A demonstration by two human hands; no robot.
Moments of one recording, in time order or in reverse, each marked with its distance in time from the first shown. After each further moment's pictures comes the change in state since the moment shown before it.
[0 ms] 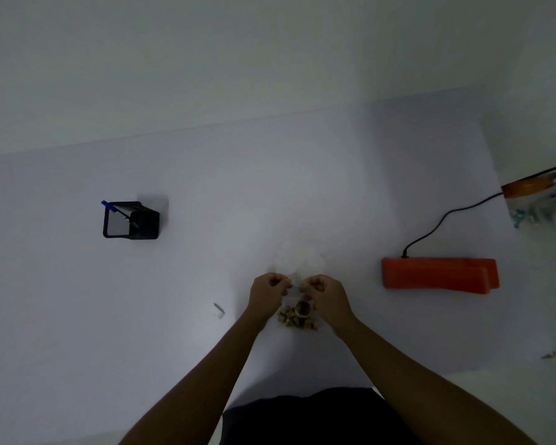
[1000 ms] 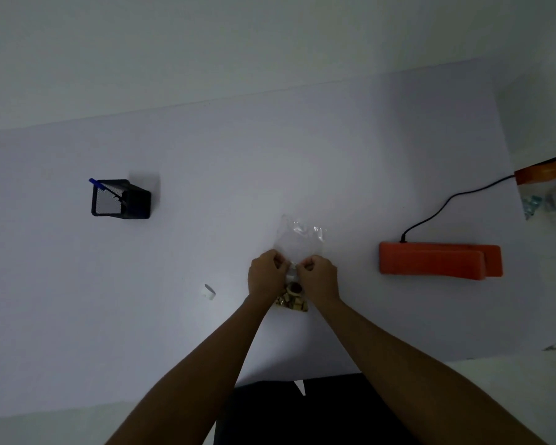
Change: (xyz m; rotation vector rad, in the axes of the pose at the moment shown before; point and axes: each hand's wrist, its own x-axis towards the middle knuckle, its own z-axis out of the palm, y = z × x) left_hand 0.018 -0.009 0.034 0.500 0.211 0.197; right_hand 0.022 0.013 0.008 -0.283 0.148 -0.079
